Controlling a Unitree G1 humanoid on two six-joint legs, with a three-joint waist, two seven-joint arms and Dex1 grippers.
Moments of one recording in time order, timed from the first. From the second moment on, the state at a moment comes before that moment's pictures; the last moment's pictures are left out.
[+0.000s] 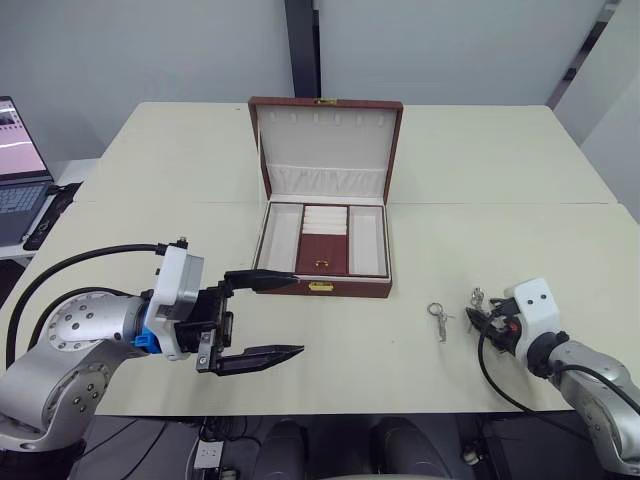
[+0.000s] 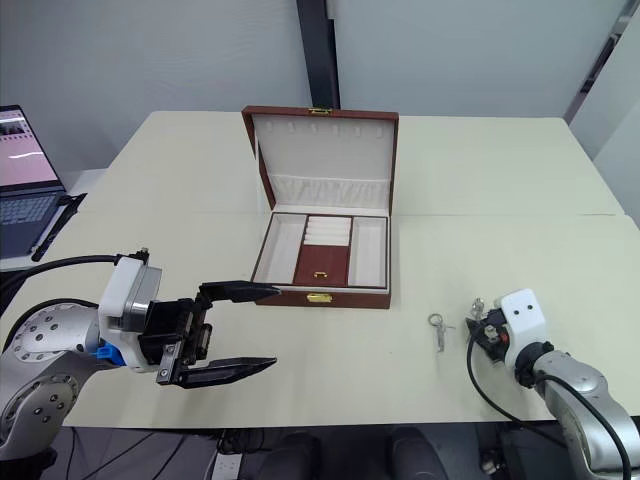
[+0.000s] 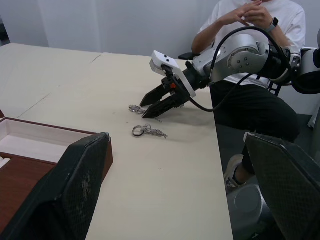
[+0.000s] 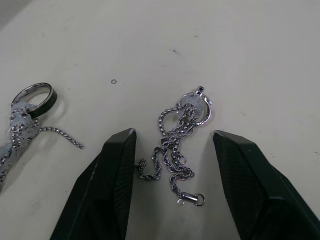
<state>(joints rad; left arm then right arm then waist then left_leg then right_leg) -0.03 0.83 0.23 -0.55 -0.85 0.45 -1.18 0.15 -0.56 -0.18 -0.50 0.29 0.78 0.38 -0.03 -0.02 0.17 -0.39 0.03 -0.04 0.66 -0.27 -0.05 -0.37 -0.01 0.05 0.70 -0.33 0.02</state>
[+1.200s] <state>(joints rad) 0.01 0.82 0.36 -0.50 -0.81 0.45 -1.02 -0.30 -0.54 -0.08 -0.49 0.34 0.81 0.41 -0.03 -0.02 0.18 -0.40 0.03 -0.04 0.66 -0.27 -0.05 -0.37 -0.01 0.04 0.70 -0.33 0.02</state>
